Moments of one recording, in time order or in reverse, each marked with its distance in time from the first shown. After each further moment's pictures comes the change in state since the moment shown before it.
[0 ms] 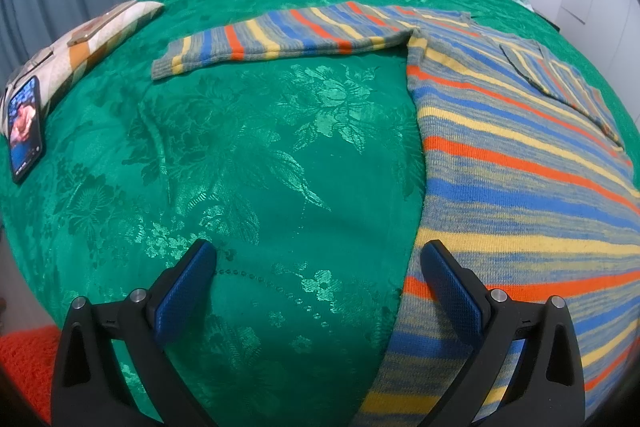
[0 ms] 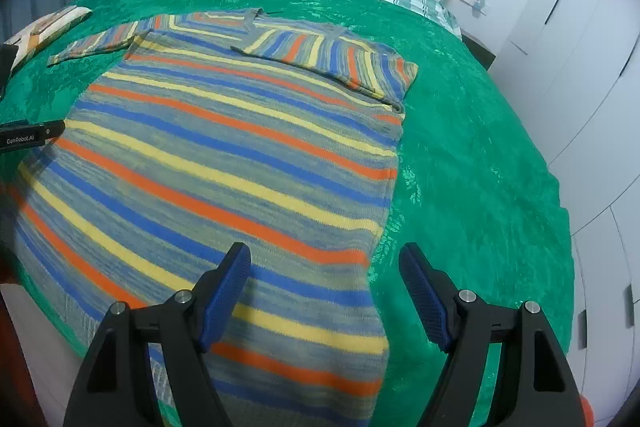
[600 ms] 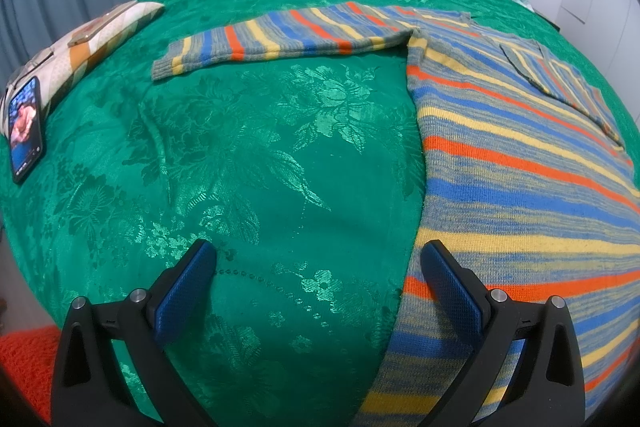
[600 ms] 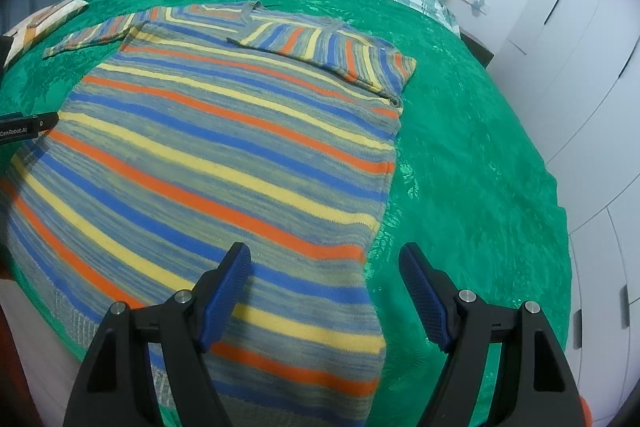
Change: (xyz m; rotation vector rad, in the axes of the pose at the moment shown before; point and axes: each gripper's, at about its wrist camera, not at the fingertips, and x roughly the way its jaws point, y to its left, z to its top) left arm 0.000 0.000 0.000 0.000 0.000 0.000; right arm 0.005 -0.001 -0.002 -0.010 0.017 -0.018
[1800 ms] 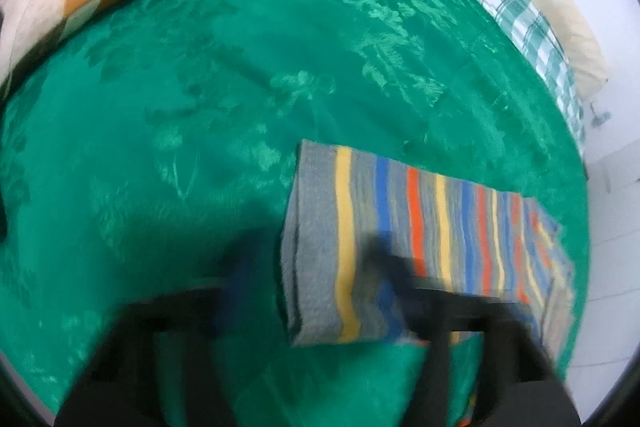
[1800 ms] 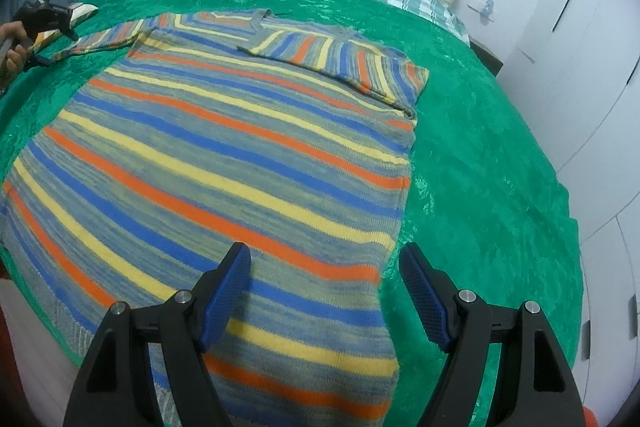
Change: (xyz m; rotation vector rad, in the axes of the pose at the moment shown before) left arm 0.113 0.190 0.178 -0.514 0.216 -0.151; right arm 0.008 0.003 0.005 -0.009 -0.035 0.037
